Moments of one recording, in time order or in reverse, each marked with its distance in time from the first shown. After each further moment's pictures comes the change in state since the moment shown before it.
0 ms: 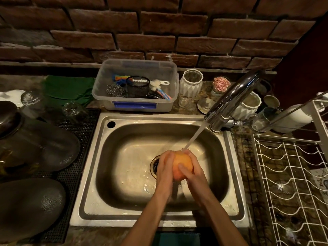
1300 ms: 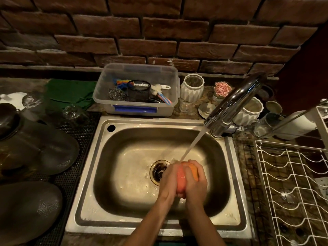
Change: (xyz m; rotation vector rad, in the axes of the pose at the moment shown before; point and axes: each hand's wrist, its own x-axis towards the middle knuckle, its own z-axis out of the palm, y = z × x) left_hand 0.004 -0.015 0.010 0.028 0.038 -0.212; right_hand -0.005 0.007 0.025 -0.047 0.525 -0.065
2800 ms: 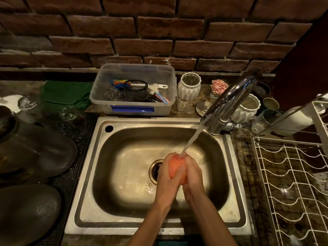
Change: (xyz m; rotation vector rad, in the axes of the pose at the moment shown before) left_hand -0.008 -0.002 -0.013 0.255 -0.072 0.465; right_hand 0.016 -0.024 0.012 0.219 -0.175 0.300
